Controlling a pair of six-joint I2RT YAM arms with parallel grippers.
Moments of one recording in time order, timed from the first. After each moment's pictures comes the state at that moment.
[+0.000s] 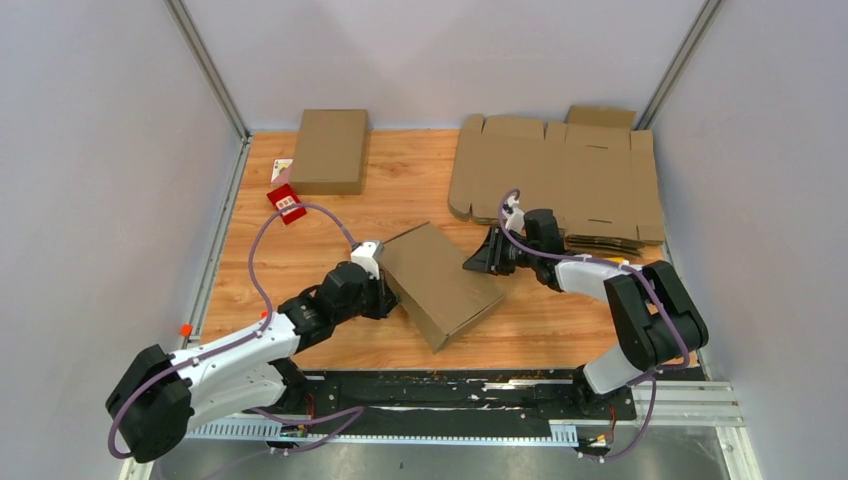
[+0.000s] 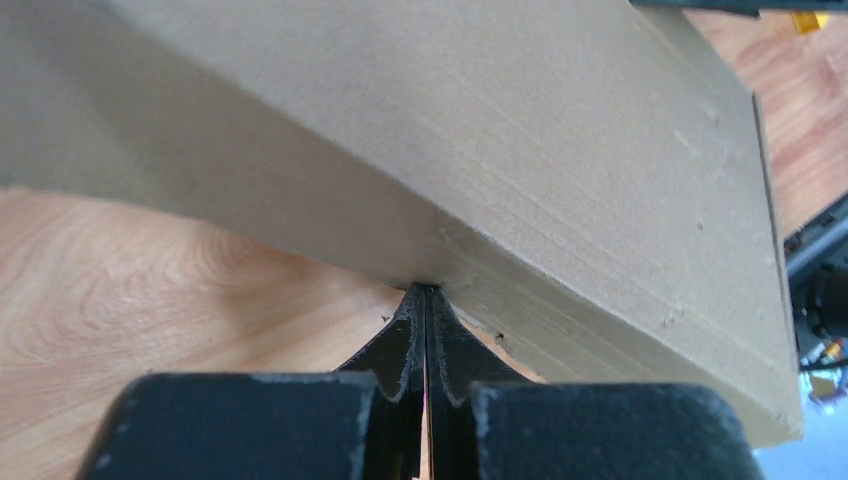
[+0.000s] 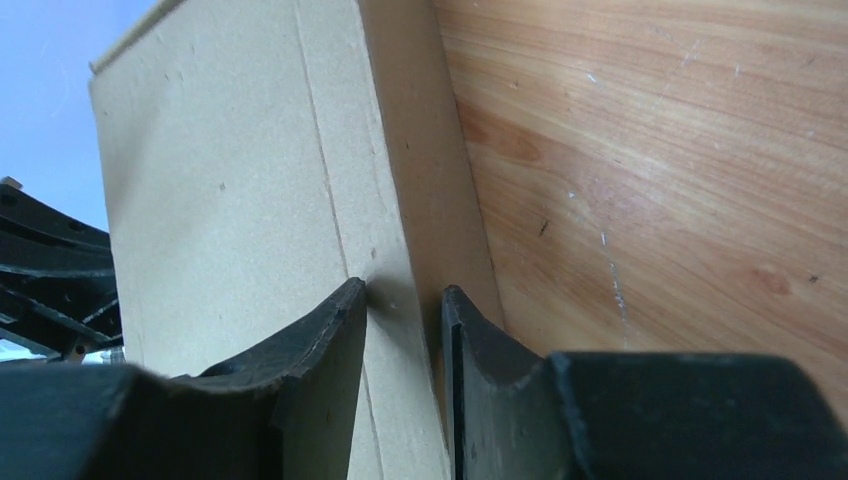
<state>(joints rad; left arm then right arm) -0.81 0.95 0.41 -0.04 -0.01 -0.61 0.36 1.55 0.64 0.28 -0.64 0.60</state>
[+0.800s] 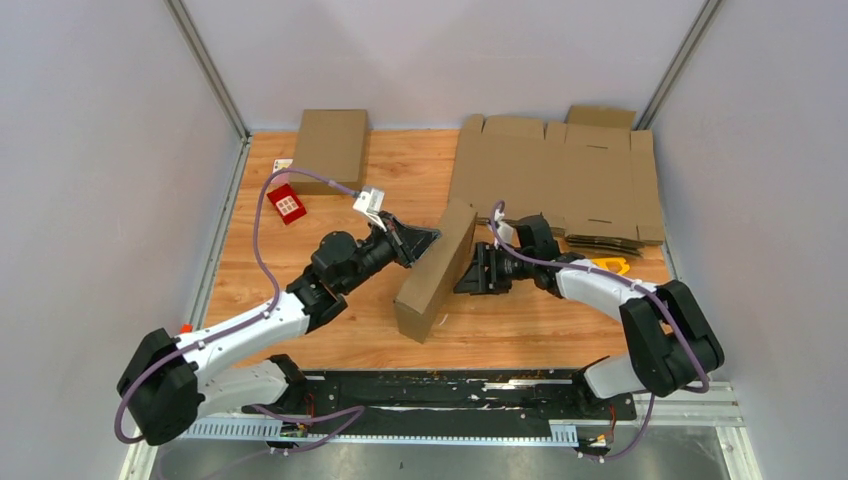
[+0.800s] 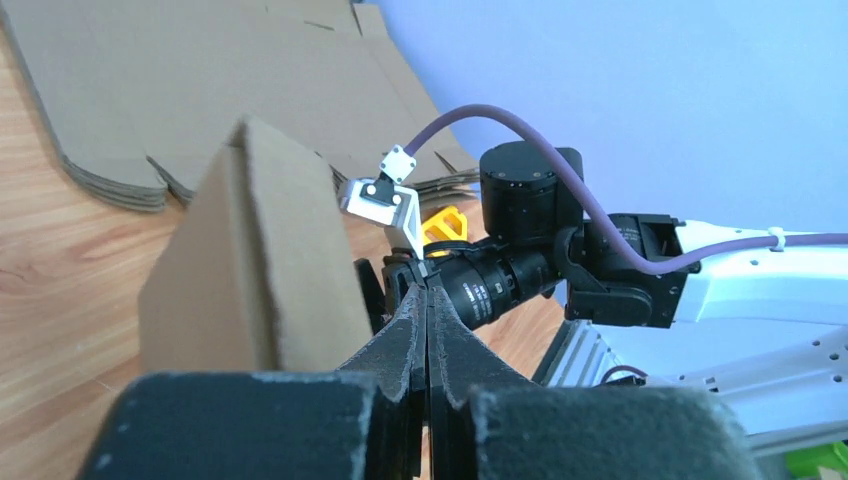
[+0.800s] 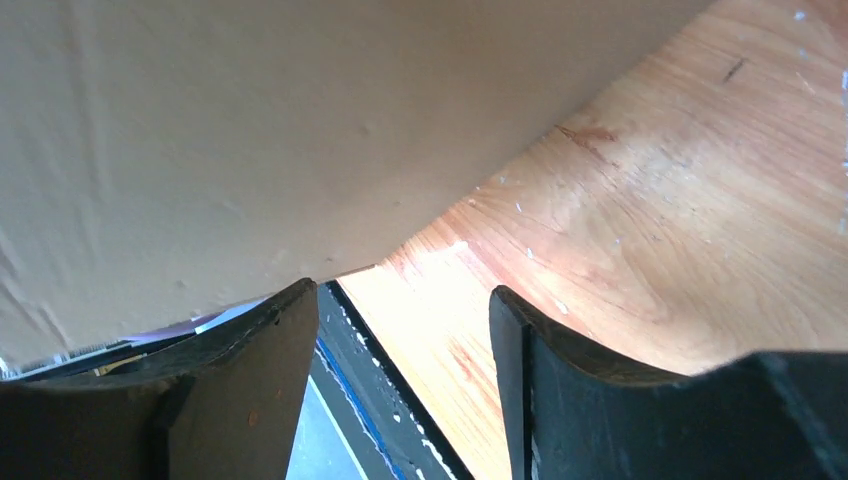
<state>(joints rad) -0.80 1.07 0.61 0.51 0.05 -0.67 0.44 1.43 0.65 0.00 -0.74 0.53</state>
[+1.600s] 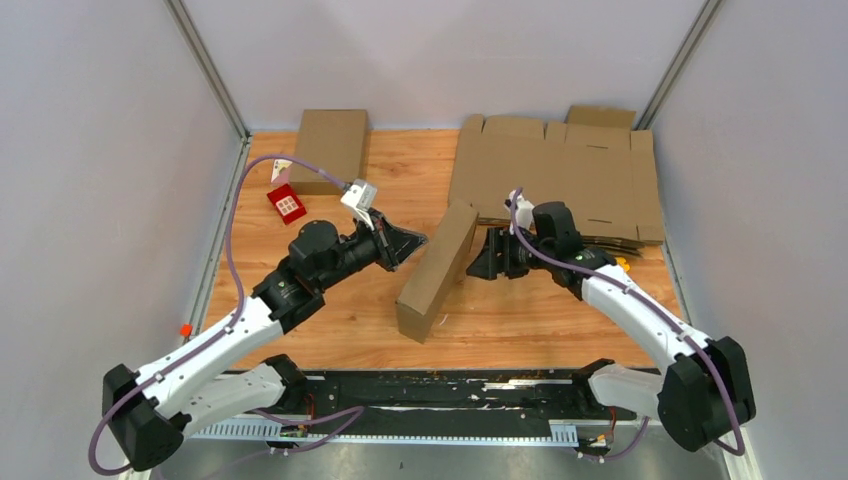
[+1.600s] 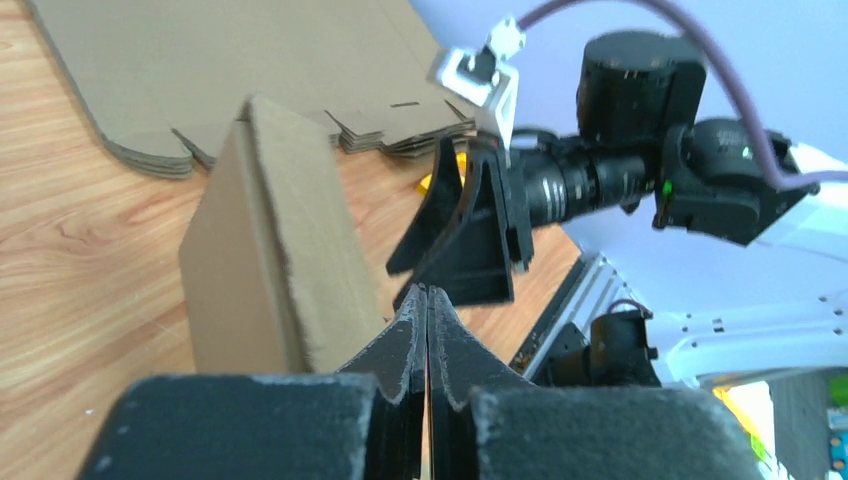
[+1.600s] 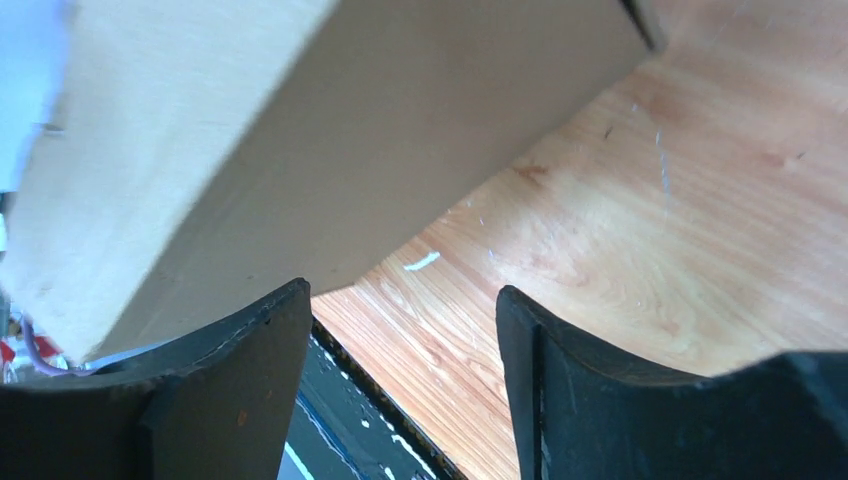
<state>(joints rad) -0.77 0.94 0.75 0.14 0.13 -0.59 0.43 1.18 0.74 -0.28 -0.52 0.40</state>
